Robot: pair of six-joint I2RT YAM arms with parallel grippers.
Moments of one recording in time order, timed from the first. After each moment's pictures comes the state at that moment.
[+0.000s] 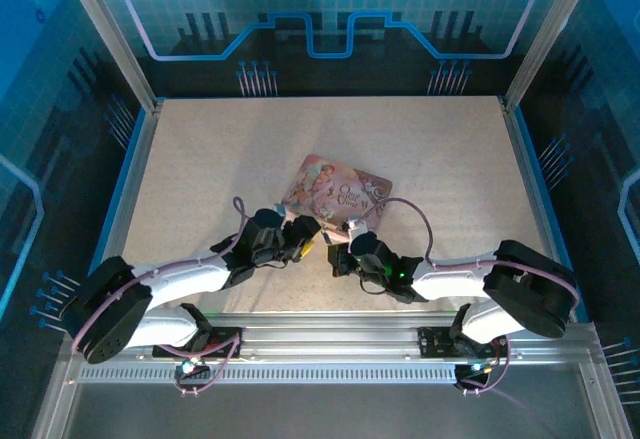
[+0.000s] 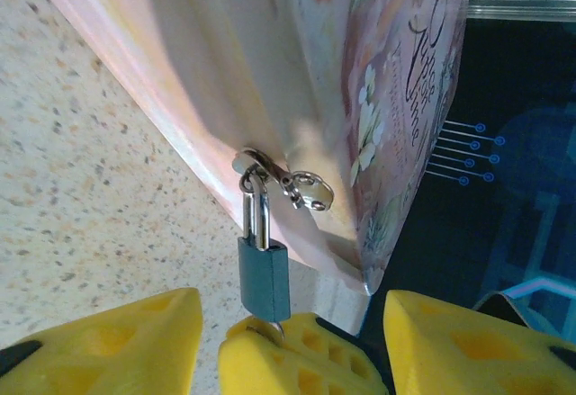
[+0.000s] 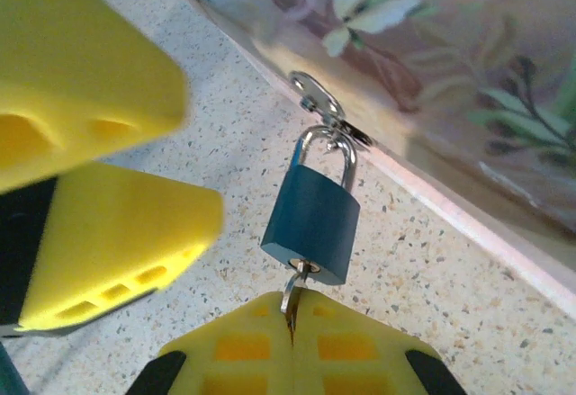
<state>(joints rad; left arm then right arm) -0.70 1.25 0.43 0.28 0.16 -1.49 1.00 1.43 0.42 0.44 0.15 0.74</state>
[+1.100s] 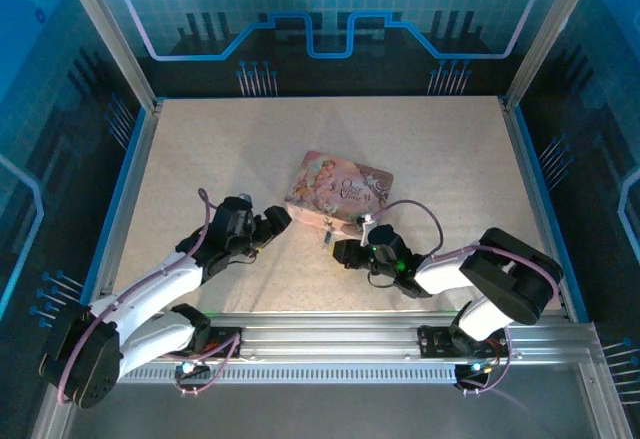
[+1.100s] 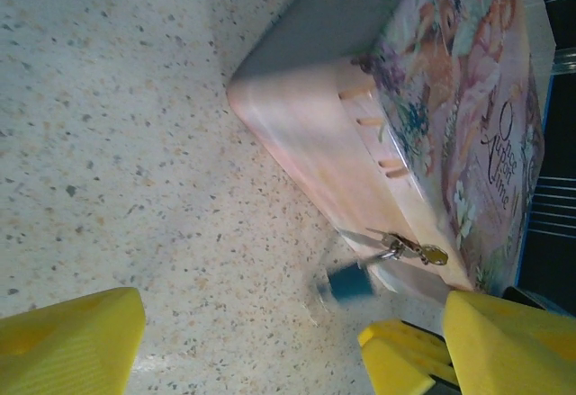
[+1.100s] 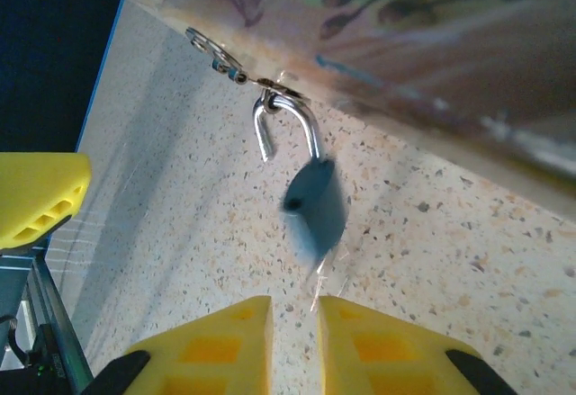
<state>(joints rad) -0.46 1.02 0.48 -0.18 0.13 -1.12 0.82 1.53 0.33 0.69 -0.11 0.88</state>
